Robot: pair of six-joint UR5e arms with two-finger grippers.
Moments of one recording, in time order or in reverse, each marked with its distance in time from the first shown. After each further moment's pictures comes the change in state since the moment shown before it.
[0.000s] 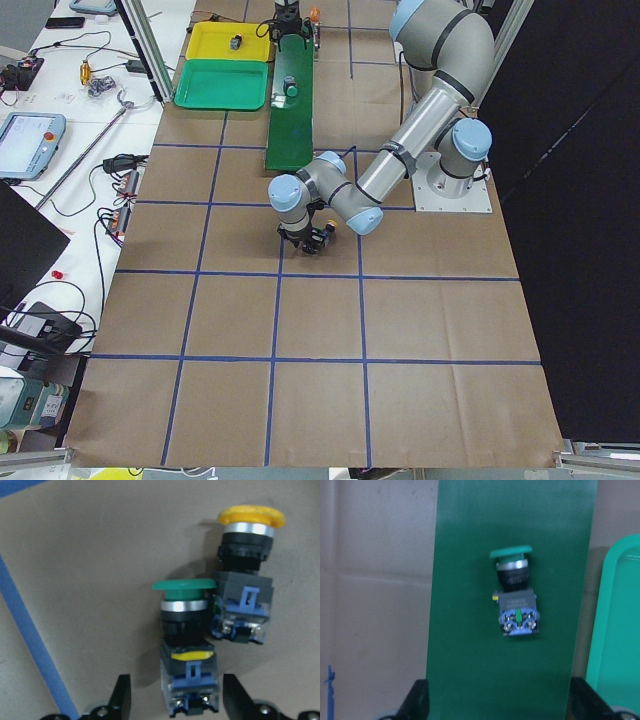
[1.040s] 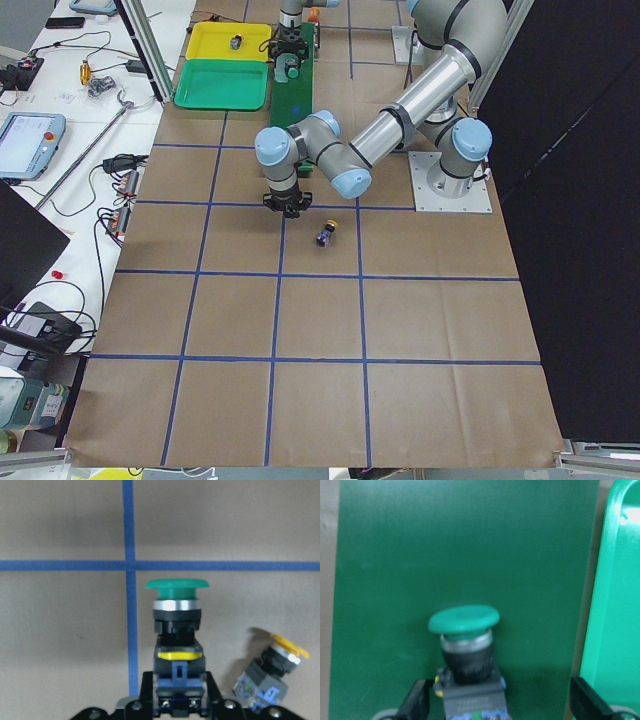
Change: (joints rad) left arm -0.188 0.131 0.074 -0.184 -0.075 -0.589; right arm -0.104 0.026 0.260 -0.431 -0.036 -0.111
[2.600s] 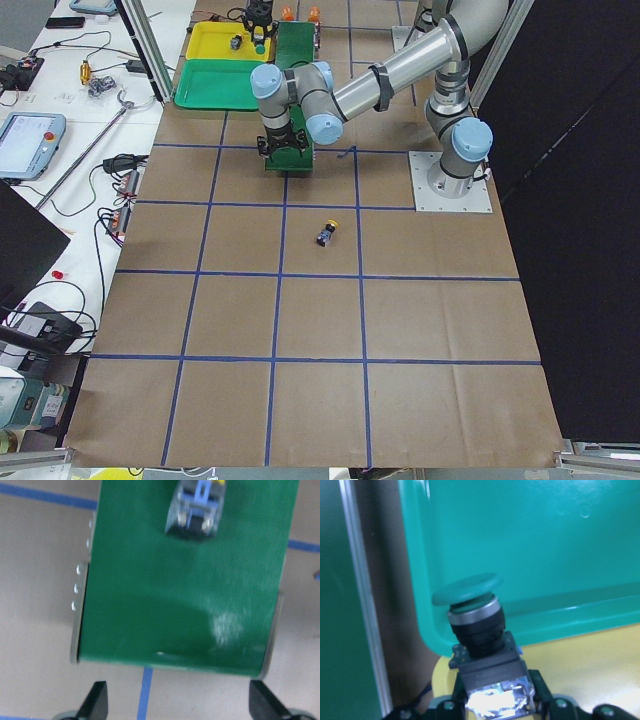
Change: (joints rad) left arm -0.210 0.027 -0.024 -0.025 0.014 -0.278; right arm -0.098 0.152 -0.301 0.037 -0.045 0.139
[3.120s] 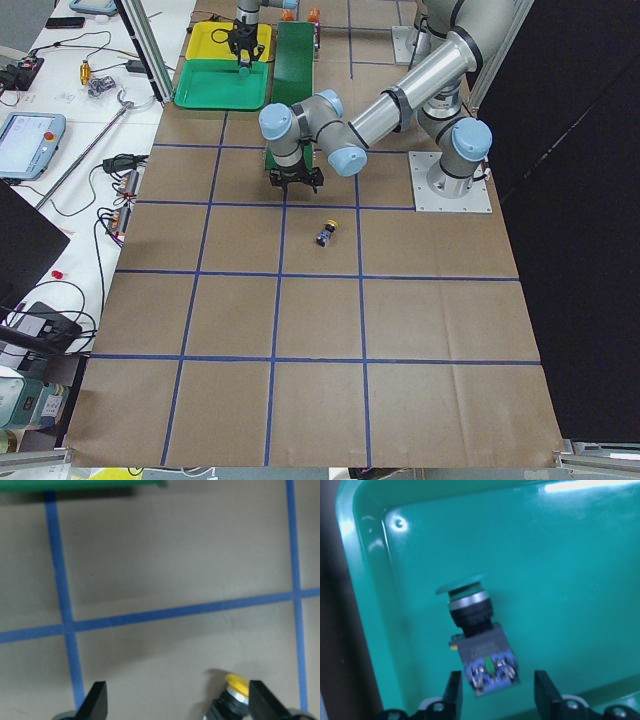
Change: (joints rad) left arm 0.244 0.006 -0.080 -0.003 0.043 0.467; right arm 0.075 0.138 -0.125 -0.004 0.094 0.175
